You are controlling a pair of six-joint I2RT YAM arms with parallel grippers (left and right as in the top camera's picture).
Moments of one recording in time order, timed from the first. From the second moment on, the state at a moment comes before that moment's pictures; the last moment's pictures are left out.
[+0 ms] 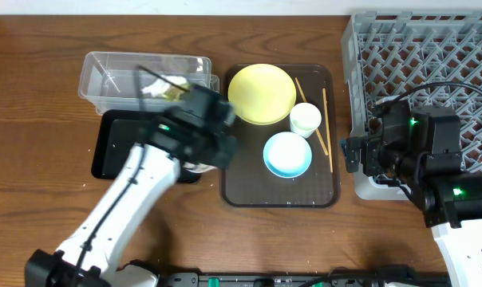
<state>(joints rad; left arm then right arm) -0.38 1.44 1.16 -0.93 0.23 -0.19 0.11 1.03 1.03 -0.85 -0.18 0.00</state>
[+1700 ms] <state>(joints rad) 0.54 1.77 1.09 -1.10 1.49 0.22 0.11 1.03 1.03 -0.85 -0.18 0.00</state>
